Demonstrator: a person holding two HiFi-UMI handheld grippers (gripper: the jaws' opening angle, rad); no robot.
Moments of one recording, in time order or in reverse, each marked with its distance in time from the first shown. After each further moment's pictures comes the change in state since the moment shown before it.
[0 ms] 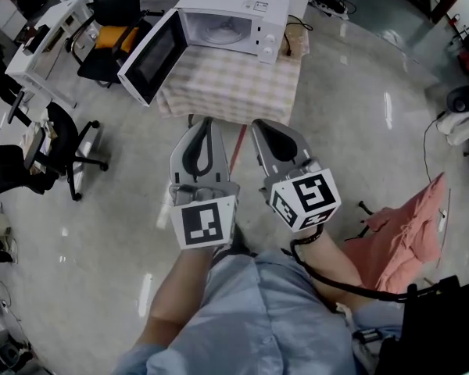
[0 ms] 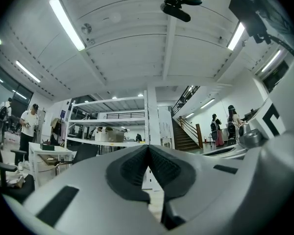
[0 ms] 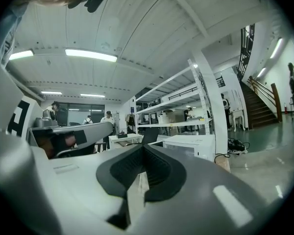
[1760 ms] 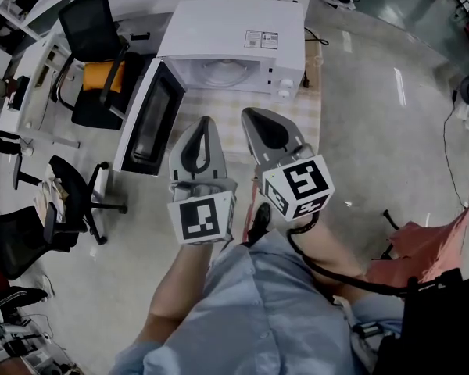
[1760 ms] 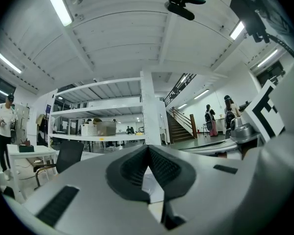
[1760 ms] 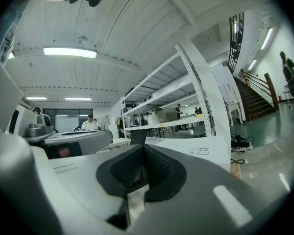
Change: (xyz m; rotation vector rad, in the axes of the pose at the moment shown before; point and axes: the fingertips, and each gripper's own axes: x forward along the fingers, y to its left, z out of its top) left arm 0.278 0.086 -0.065 0.054 0.115 -0.116; right arm 0.255 -0.156 0.012 0.091 -0.022 -0.072
